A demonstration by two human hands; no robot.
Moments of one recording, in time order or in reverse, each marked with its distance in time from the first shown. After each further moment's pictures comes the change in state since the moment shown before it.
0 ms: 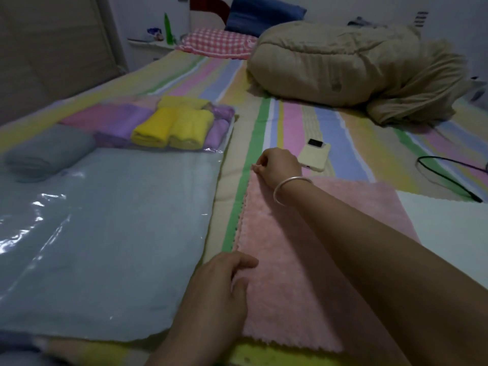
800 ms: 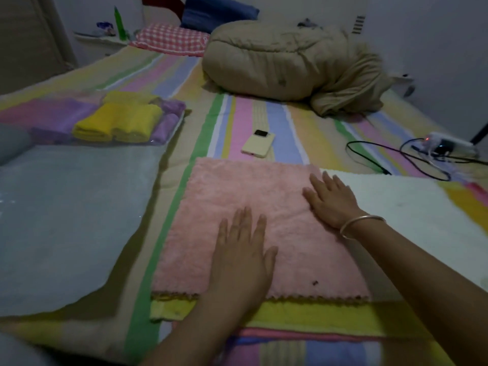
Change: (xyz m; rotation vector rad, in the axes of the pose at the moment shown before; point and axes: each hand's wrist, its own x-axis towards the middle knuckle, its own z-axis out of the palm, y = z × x) left_hand 0.011 0.061 0.110 0.526 -0.148 0.237; right_hand -0.144 0.193 -0.084 -0.234 -0.206 0.240
